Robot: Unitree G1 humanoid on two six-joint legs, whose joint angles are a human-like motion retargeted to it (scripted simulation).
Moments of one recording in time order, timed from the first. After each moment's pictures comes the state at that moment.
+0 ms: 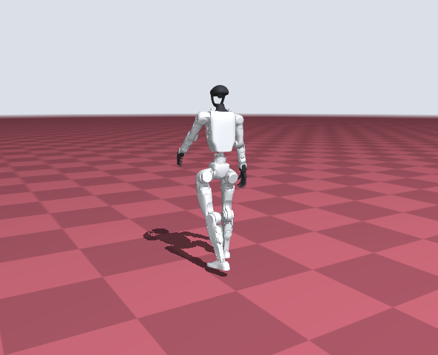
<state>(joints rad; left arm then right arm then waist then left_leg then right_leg) -0.77 0.21 -0.26 1.44 -0.12 -0.23 -0.10 -0.23 -0.23 0.07 1.65 0.24 -0.11 0.03 -0.06 -0.07 0.19 0.44 -0.07 0.21 0.03 -0.27 0.02 -0.01 -0.14 -0.22 -0.01 0.02 0.19</state>
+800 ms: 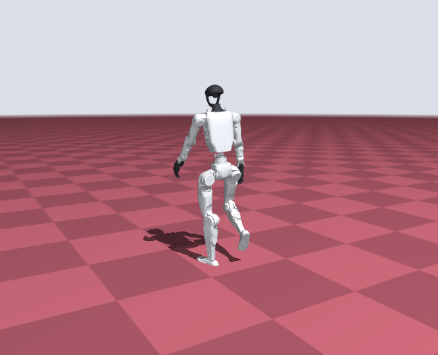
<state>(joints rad) -0.63 0.24 -0.10 1.58 -0.26 -0.24 -0.04 -0.17 -0.16 0.02 1.51 0.35 -0.21 -0.01 0.00 0.01 0.14 0.13 0.08 0.34 -0.09 -0.16 -0.08 -0.35 -0.08 -0.15 1.49 -0.12 0.06</state>
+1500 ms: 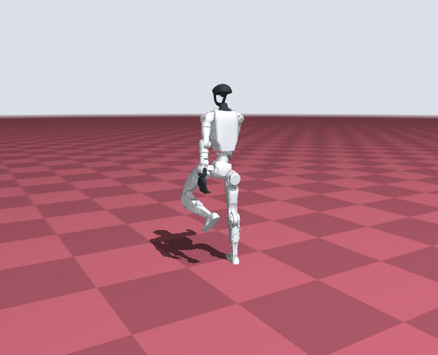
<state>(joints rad) 0.14 0.21 -0.14 1.67 -0.24 -0.28 -0.29 -0.53 -0.21 0.11 1.44 0.44 -0.26 -0.11 0.23 -0.19 0.08 -0.69 0.12 0.31 2.06 -0.61 0.09 0.00 -0.26 -0.11 -0.06 -0.05 0.15</state>
